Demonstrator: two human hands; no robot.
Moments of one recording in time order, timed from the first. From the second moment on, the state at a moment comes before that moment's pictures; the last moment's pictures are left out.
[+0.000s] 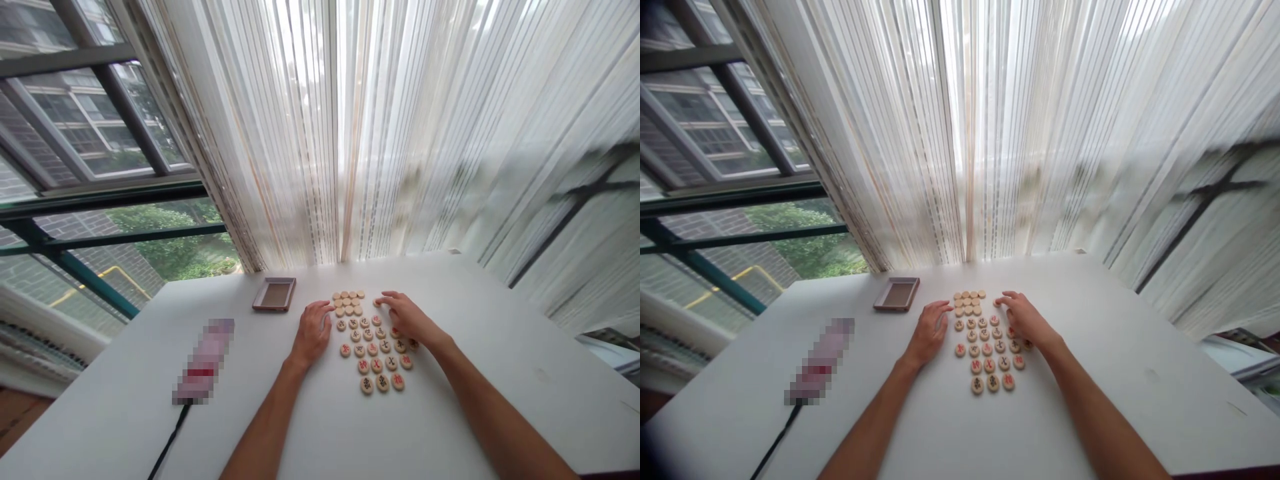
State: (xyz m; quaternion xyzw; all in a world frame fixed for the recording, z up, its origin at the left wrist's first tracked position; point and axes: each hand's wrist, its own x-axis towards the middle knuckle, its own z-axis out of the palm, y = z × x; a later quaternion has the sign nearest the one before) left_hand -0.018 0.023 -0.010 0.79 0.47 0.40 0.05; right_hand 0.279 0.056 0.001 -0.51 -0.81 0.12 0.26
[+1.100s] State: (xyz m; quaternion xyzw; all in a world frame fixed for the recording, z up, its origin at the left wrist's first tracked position) left_hand 0.010 -0.009 0.018 0.82 0.37 0.42 0.14; right_hand 0.227 0.001 0.037 -0.37 -0.80 0.28 0.38
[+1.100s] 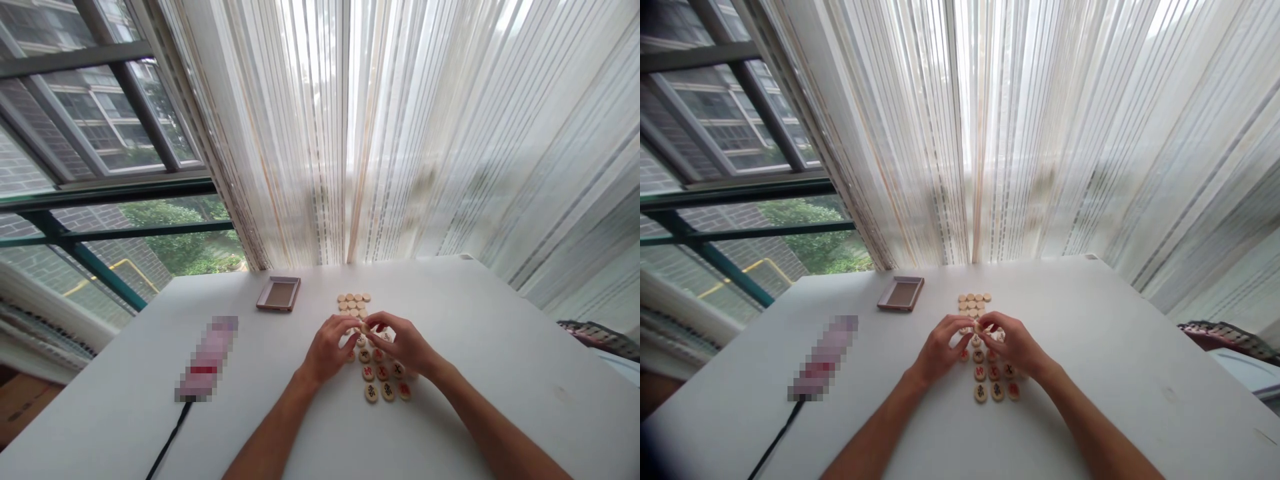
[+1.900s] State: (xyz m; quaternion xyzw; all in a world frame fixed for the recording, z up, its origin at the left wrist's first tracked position) left_hand 0.014 -0.012 0.015 0.80 0.35 0.46 0.15; right_hand 0.216 -0.008 0.036 -0.38 -0.74 0.35 0.43
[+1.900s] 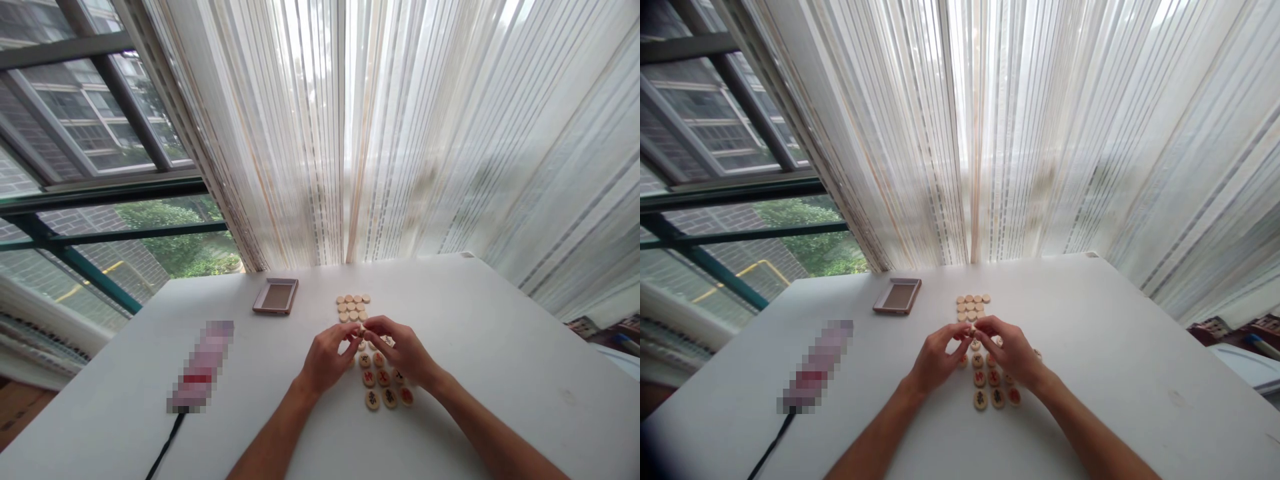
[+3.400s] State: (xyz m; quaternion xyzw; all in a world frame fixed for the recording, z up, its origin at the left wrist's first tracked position) left_hand 0.019 -0.015 0.014 0.77 0.36 0.48 0.21; right_hand 0.221 -0.005 0.042 -0.39 -0.71 0.43 0.40
